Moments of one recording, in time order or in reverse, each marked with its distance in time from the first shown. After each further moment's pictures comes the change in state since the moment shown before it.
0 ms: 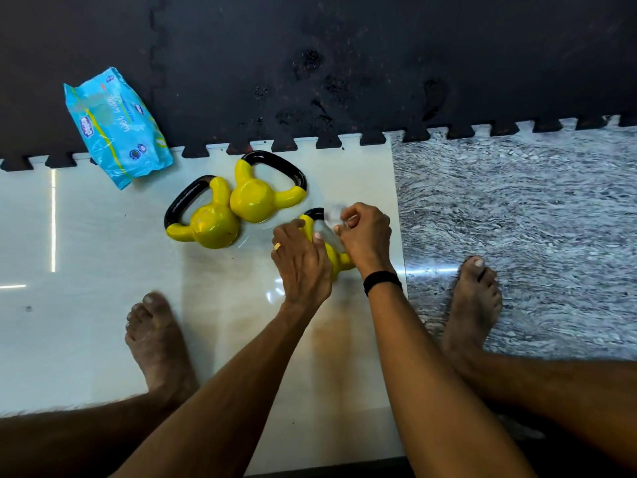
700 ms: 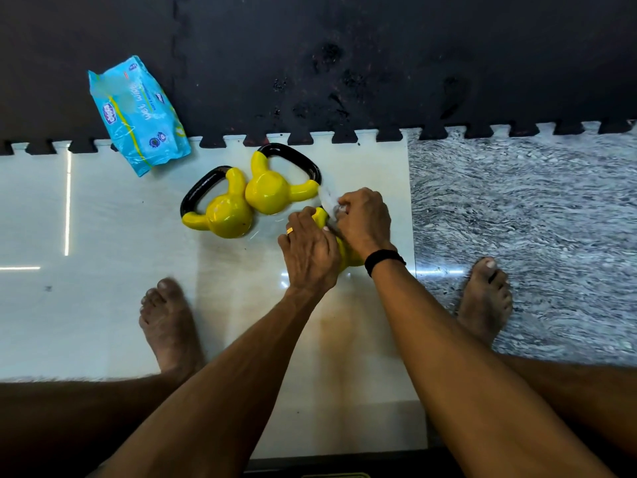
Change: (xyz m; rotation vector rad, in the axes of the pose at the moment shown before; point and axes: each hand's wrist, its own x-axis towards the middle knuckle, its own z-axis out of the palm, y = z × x) left_hand 0.009 -0.003 -0.004 0.123 -0.006 0.105; right_hand 0.010 -0.019 0.007 -0.290 -0.078 -0.230
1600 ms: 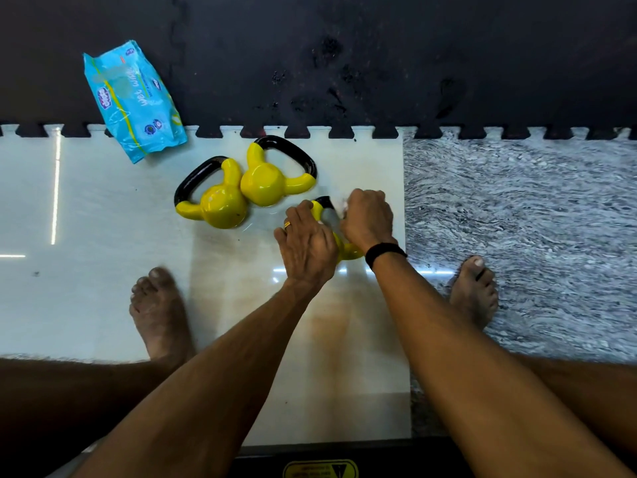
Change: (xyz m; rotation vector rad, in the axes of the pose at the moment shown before) left_hand -0.001 0.004 0.006 0.079 0.029 -0.037; right_hand -0.006 0.002 -0.018 -0.195 -0.146 0.048
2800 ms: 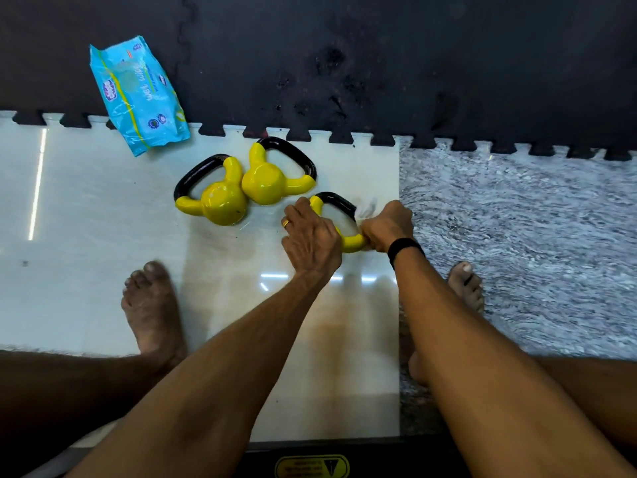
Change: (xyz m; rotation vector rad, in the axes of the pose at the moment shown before) left_hand 0.005 0.024 0.007 -0.018 0.089 -0.218; right_hand 0.002 0.028 -0.008 0.364 0.020 0.416
